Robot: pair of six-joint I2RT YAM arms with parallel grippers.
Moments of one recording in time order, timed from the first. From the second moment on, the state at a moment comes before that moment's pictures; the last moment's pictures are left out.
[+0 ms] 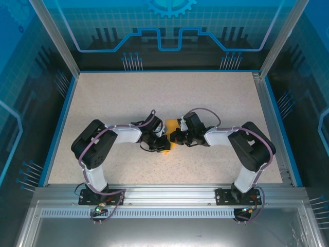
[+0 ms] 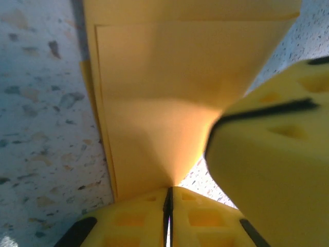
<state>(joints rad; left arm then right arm) -0.59 1.82 0.90 -0.23 0.58 -0.74 0.60 1.76 0.77 0.14 -0.49 0.83</state>
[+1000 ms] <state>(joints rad) -0.59 1.82 0.88 -0.20 0.57 -0.72 0.42 1.83 0.63 0.44 -0.63 0.85</state>
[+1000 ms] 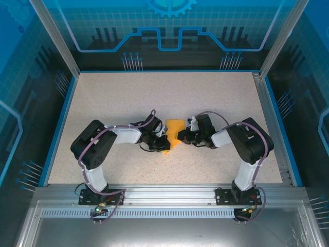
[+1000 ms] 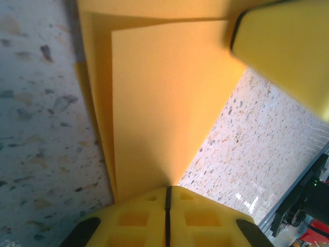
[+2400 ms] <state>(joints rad) -0.59 1.81 0.87 -0.18 0.57 -0.71 0.62 1.69 0.60 0.34 -0.43 0.90</state>
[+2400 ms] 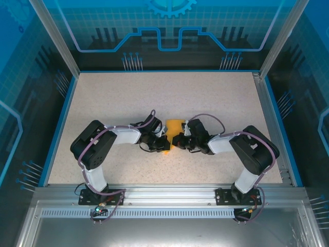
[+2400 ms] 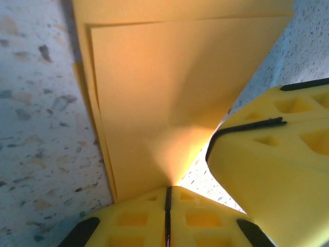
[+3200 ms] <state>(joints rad) -0.59 1.81 0.87 -0.18 0.57 -0.71 0.61 1.73 0.58 0.35 -0.49 0.91</state>
